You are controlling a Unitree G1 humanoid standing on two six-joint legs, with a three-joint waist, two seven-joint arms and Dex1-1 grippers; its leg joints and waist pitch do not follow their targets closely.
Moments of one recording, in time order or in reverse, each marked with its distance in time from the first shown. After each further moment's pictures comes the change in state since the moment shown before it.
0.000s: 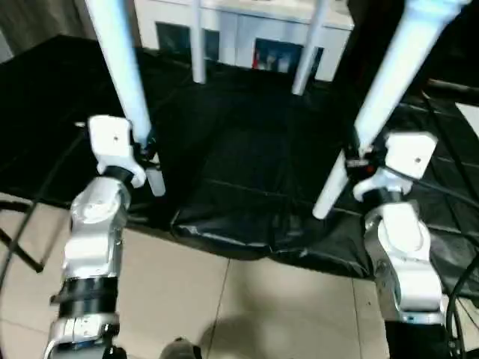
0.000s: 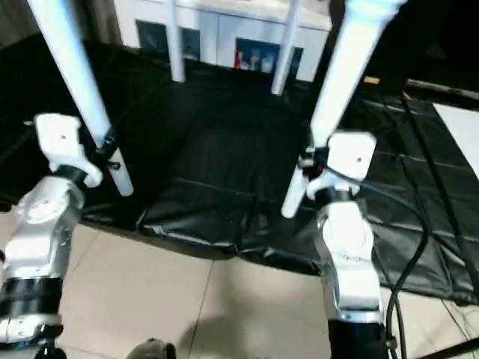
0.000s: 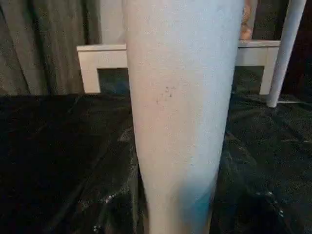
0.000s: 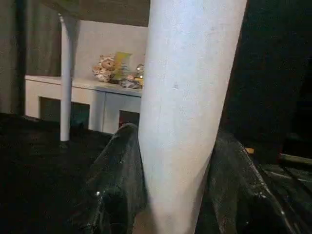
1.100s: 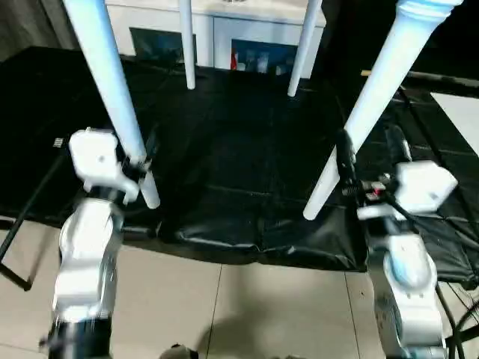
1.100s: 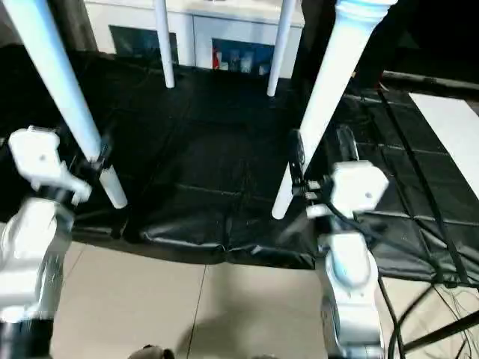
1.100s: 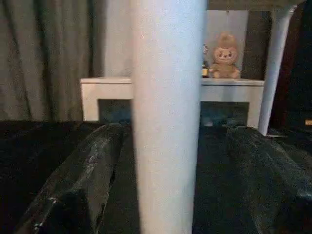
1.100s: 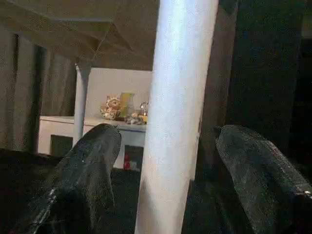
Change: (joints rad) left arm 0.304 -0.077 0.003 -0.400 -0.088 -0.050 0.078; right arm 0.223 0.042 0.042 -0.118 0.064 -0.287 0.080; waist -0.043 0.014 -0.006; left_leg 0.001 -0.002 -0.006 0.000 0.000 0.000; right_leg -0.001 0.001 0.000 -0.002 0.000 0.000
